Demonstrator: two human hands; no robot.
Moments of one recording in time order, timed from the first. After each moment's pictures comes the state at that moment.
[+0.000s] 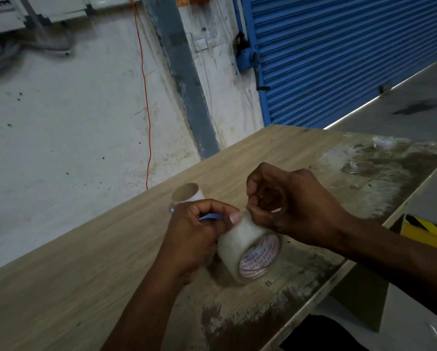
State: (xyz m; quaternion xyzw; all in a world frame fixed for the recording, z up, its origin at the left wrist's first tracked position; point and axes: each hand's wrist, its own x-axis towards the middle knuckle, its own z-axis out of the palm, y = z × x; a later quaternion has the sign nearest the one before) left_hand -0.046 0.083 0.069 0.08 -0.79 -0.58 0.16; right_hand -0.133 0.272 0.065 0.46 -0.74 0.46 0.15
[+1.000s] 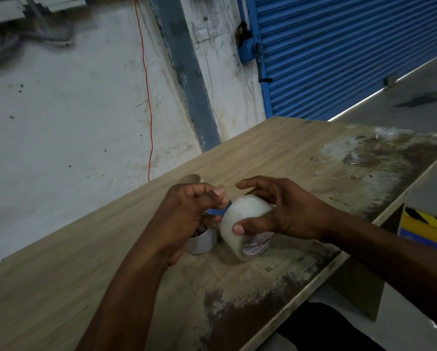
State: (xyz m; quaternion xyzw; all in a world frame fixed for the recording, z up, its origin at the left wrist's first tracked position) left_hand -0.036 0.073 0.094 0.07 -0.81 -0.58 0.10; right_hand -0.134 0.257 0.041 0.36 -0.75 0.55 -0.11
